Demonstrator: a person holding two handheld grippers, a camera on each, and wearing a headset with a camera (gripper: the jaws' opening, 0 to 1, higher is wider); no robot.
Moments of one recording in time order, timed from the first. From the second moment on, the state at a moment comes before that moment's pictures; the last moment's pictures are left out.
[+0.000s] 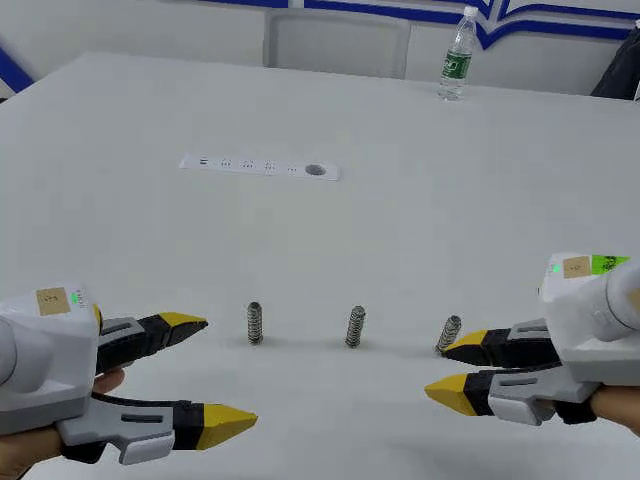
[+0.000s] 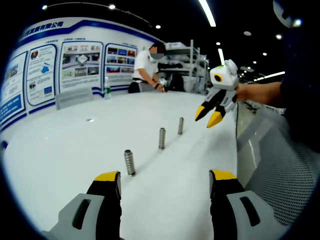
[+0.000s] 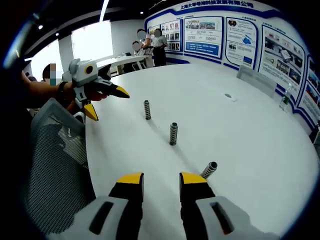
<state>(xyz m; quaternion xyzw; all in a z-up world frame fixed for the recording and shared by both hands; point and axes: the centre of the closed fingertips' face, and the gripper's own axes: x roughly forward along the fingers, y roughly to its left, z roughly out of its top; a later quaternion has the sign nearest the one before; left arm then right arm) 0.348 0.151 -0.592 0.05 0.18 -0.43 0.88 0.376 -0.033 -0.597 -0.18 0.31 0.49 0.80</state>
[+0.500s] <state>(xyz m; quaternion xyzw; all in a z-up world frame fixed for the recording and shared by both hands) 0.348 0.152 -0.595 0.04 0.19 -0.43 0.88 0.385 -0.059 -0.597 -0.16 0.28 0.48 0.82</state>
